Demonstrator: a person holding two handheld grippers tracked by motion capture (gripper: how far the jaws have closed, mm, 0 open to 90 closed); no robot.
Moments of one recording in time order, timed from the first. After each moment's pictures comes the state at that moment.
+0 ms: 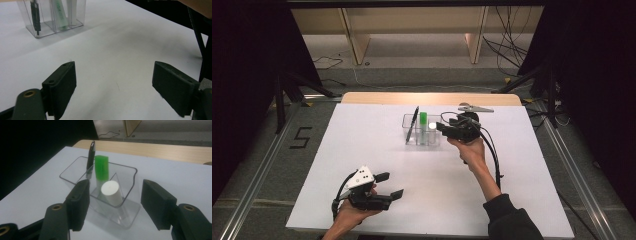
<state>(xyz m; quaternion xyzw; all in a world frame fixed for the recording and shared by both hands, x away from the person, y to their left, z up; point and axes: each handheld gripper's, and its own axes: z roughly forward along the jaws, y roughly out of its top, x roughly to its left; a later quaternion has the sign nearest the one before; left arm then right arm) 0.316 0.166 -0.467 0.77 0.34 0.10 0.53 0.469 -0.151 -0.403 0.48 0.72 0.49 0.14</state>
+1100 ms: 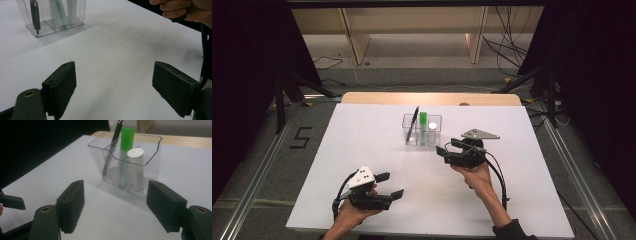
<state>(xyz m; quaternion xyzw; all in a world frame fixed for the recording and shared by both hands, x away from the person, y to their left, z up) 0.317 0.165 -0.468 0.77 0.34 0.10 0.53 0.403 -0.159 -0.423 0.43 0.74 0.50 0.13</state>
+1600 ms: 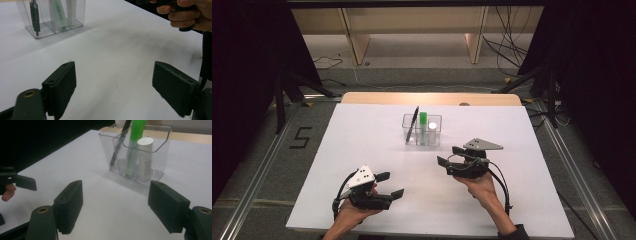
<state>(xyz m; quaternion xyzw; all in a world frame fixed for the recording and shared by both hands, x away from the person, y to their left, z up) 0.317 0.164 -0.466 0.77 0.34 0.10 0.53 0.378 -0.165 -0.431 0.40 0.75 0.51 0.13</state>
